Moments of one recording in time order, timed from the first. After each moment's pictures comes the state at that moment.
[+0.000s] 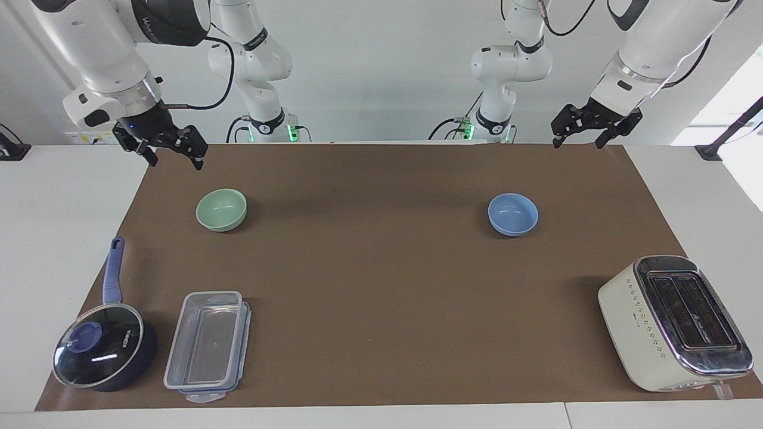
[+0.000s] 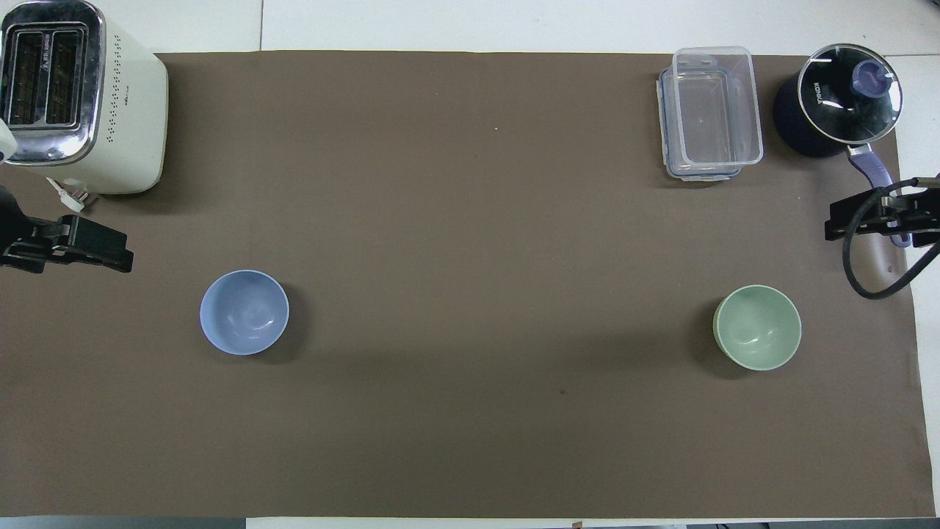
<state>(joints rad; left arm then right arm) -0.09 -0.03 -0.04 -1.55 -0.03 1.40 -0.04 -0.07 -0.02 0.03 -1.62 -0.02 1.55 0.07</state>
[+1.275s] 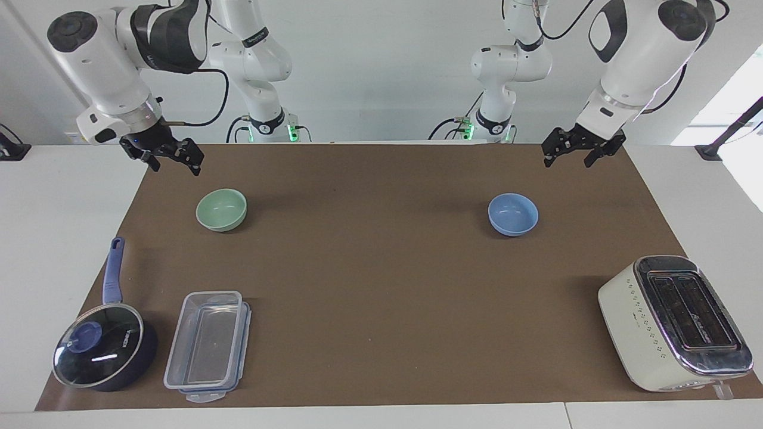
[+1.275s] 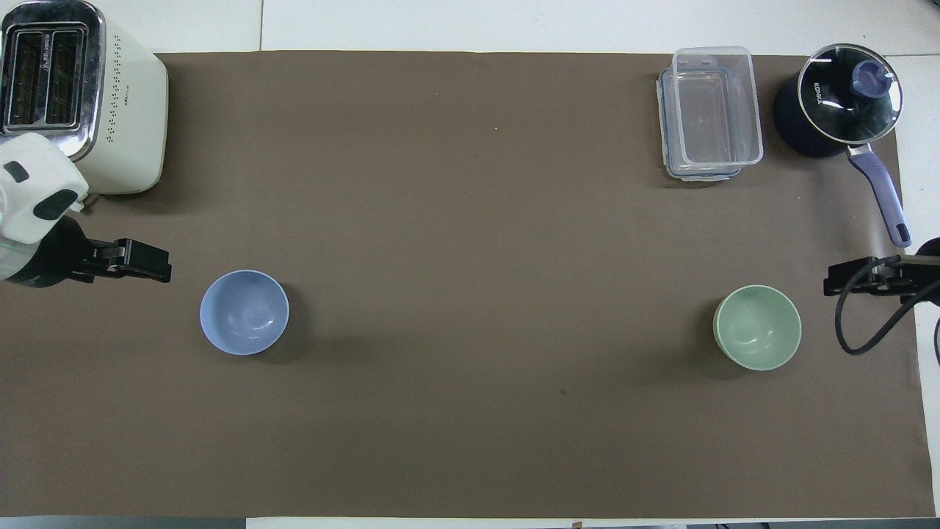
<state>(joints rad) -0.08 -0.11 -0.03 -1.89 -0.03 1.69 0.00 -0.19 -0.19 0.02 -2.06 -0.02 1.79 -0.02</state>
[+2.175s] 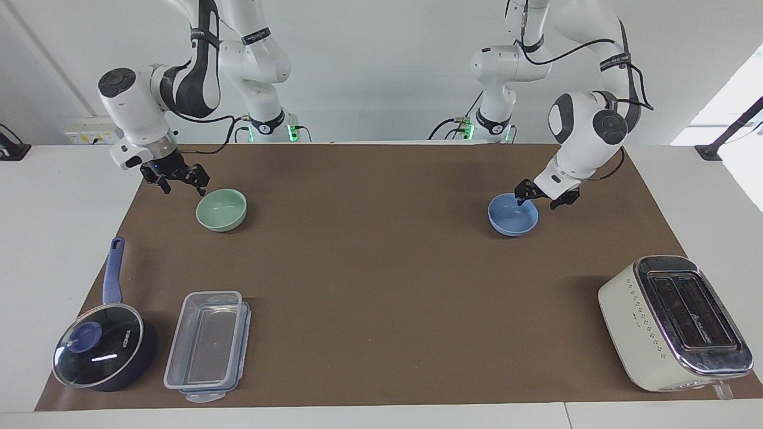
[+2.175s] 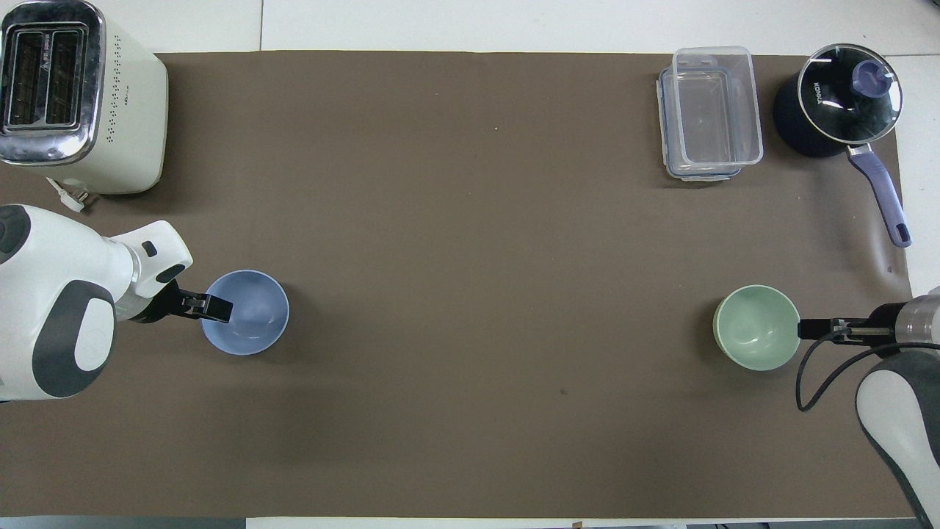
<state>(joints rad) -0.06 -0.05 -0.03 -2.28 -0.03 2.08 0.16 -0.31 -0.22 0.02 -2.47 -0.02 2.27 -0.20</state>
